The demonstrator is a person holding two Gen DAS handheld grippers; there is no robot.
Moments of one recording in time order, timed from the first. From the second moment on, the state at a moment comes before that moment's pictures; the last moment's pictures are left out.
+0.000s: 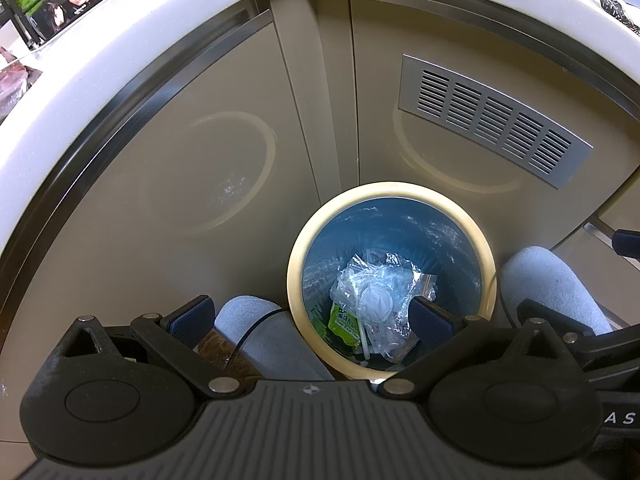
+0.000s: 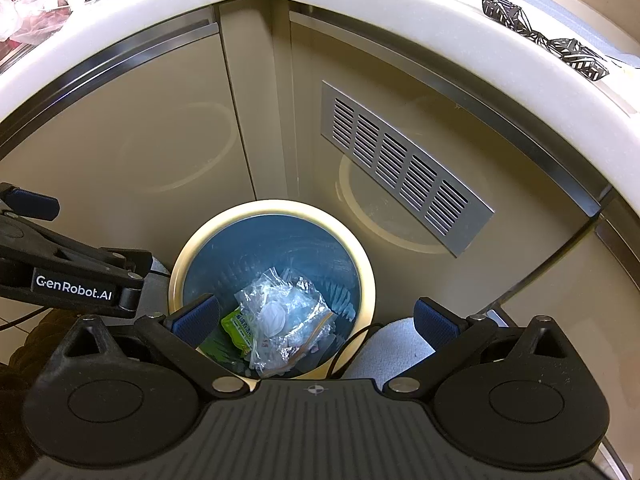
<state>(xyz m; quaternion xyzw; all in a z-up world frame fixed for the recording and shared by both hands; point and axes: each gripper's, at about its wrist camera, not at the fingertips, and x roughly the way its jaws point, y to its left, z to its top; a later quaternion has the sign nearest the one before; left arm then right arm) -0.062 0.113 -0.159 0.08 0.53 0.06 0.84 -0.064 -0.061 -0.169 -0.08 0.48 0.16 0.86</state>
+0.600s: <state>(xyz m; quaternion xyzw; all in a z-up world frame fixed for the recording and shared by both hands) -0.060 0.114 -0.159 0.08 0.53 0.06 0.84 -0.062 -0.061 -0.169 -0.08 0.48 0.16 0.86</state>
